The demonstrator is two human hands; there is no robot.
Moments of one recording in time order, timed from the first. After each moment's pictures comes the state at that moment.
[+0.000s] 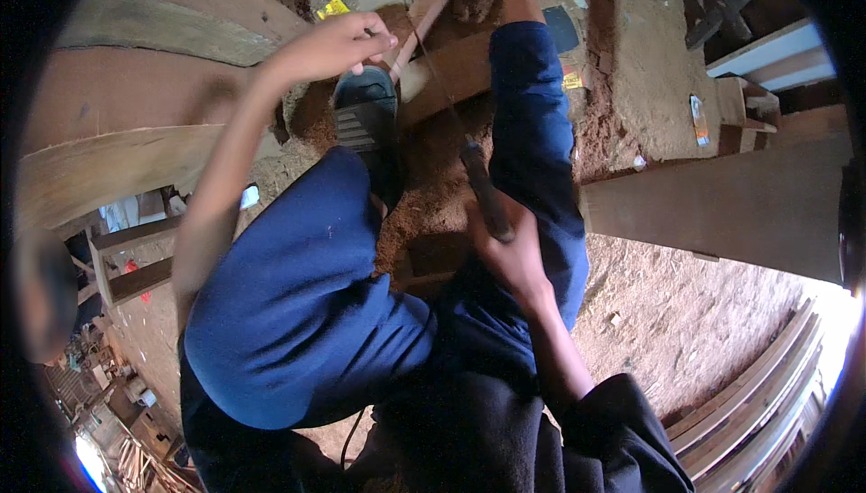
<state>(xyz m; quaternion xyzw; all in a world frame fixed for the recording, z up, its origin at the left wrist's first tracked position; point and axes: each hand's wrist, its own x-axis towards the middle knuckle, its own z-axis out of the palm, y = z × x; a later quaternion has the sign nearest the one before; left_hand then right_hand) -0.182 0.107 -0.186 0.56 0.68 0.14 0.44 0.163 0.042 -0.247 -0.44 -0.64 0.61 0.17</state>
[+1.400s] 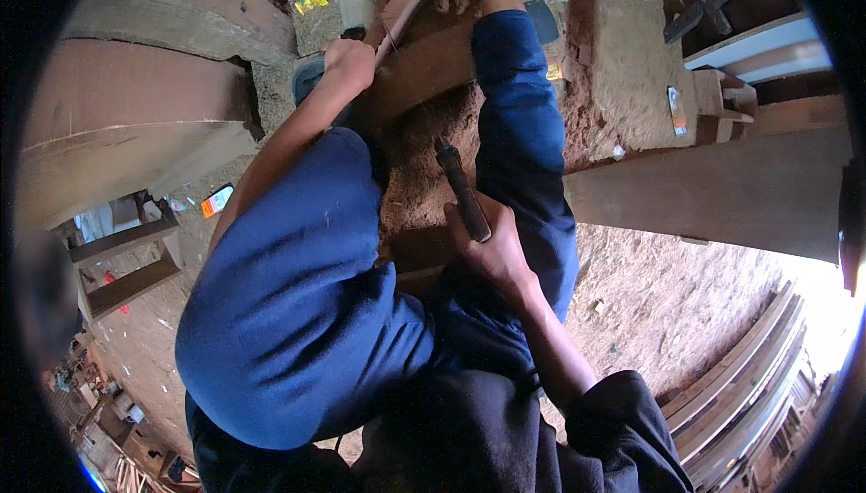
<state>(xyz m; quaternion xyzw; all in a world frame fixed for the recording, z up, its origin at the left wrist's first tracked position) -0.155 0.129 -0.334 0.58 0.78 -0.23 0.10 0.162 0.033 -0.247 -0.46 -0.65 0.59 0.12</state>
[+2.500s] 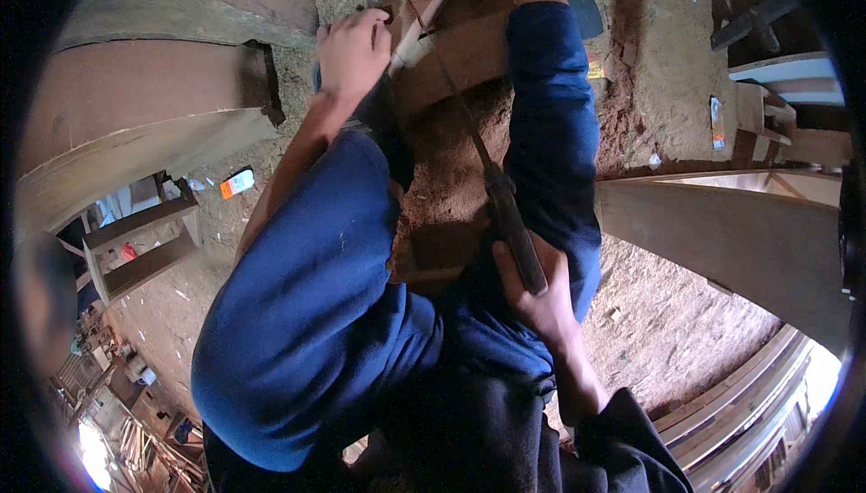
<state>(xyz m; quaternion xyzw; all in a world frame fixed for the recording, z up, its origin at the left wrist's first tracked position) -0.161 0.097 -0.327 0.53 0.81 0.22 -0.05 0.179 0.042 -0.217 -0.45 -0.62 0.63 0.13</state>
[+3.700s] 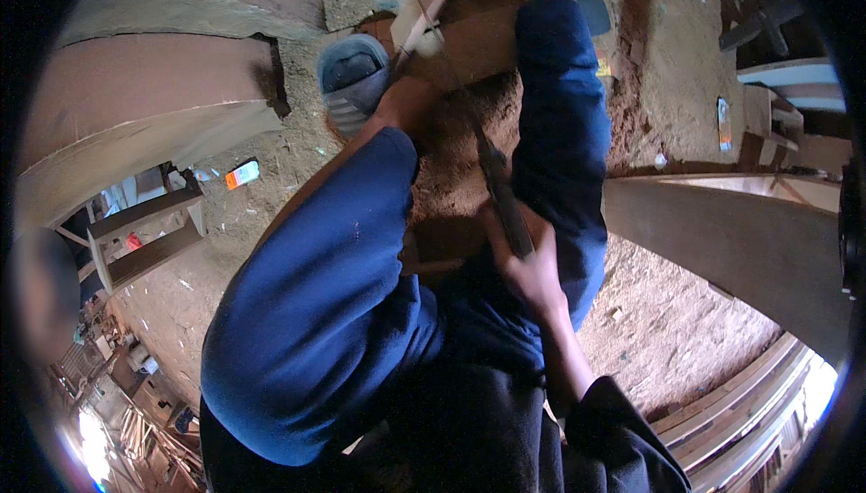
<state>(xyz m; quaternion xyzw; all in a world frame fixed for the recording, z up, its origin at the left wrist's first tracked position) -0.109 0.074 -0.415 0.70 0.69 -0.07 0.16 0.180 0.042 -0.260 -0.45 -0.61 0.64 0.13</state>
